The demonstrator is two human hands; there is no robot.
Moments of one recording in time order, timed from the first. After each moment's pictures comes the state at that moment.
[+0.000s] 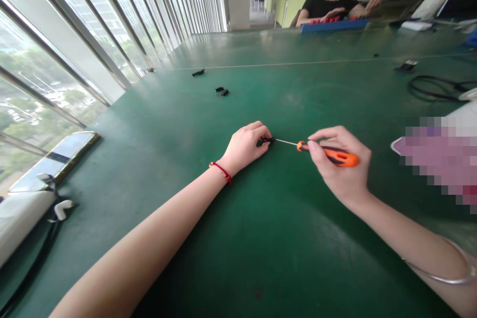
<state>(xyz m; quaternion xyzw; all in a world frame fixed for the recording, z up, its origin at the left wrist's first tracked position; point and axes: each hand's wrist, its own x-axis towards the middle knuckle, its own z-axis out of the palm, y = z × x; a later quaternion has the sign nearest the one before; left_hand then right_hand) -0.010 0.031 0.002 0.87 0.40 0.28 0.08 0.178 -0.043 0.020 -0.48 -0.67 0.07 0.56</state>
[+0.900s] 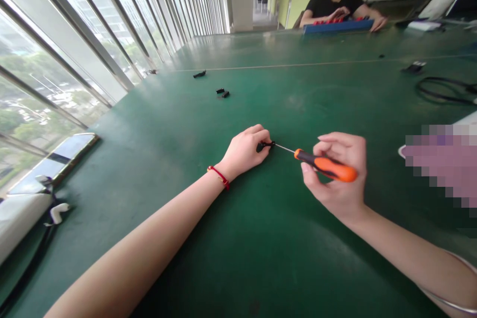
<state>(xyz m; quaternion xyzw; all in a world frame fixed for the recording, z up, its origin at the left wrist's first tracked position) -0.009 0.030 0.002 0.87 0.40 0.27 0.08 0.174 -0.047 0.004 -0.40 -0.69 0.06 0.59</state>
